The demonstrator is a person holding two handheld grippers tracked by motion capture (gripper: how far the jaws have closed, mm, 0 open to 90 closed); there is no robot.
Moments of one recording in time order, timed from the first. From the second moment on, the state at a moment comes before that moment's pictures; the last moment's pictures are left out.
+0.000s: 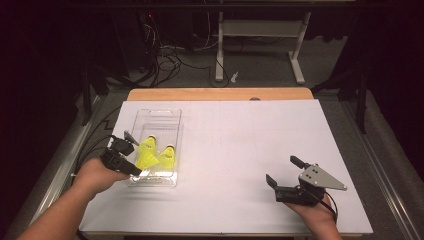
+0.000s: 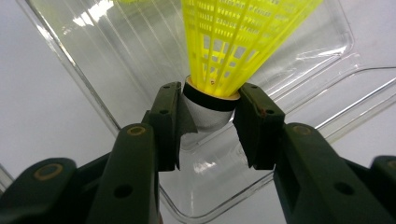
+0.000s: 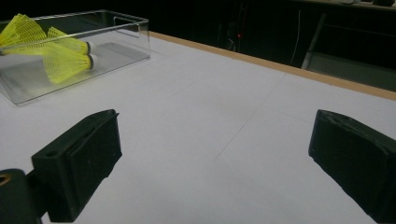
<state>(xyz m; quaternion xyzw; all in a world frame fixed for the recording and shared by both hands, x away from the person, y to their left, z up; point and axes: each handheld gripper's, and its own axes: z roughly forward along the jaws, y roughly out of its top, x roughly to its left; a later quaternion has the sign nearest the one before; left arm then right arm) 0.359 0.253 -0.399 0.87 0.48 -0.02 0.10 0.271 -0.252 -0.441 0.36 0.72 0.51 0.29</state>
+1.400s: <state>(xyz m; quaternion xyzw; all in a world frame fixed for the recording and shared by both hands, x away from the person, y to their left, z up) 0.353 0.246 -0.377 0.87 0.48 0.00 0.12 0.270 -0.252 -0.440 0.36 0.72 0.51 0.29</state>
